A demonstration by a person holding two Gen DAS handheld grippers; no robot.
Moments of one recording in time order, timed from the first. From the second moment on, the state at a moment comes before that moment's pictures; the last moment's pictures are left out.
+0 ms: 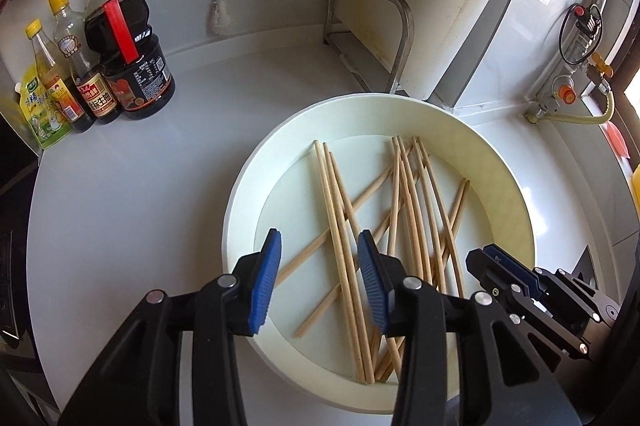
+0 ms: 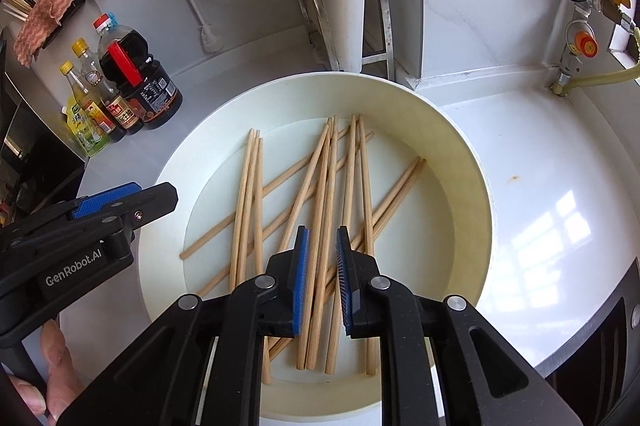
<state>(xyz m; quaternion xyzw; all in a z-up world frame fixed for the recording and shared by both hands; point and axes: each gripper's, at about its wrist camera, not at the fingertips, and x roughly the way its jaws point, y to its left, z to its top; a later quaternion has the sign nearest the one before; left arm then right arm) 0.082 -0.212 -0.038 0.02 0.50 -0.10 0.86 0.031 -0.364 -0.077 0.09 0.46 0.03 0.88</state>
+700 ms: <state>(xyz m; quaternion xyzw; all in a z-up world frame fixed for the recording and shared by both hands) 0.070 -0.201 -0.033 0.01 0.51 -0.09 0.86 0.025 -0.357 -0.071 0.09 0.46 0.02 0.88</state>
